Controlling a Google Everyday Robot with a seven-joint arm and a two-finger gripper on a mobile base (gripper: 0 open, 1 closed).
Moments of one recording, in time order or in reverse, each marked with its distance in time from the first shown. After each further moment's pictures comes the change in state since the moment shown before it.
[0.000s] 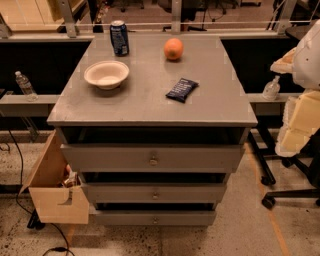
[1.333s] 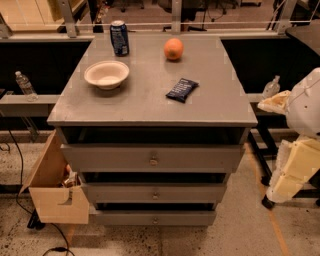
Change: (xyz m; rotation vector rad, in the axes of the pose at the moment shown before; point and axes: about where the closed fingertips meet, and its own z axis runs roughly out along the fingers) arm -0.004 0.068 0.031 -0.117 -0.133 0.008
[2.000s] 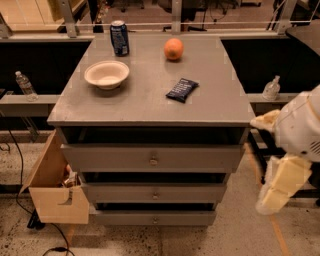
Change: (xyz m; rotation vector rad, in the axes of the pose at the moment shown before) arm 0.008 0.007 0.033 -0.040 -0.025 0.020
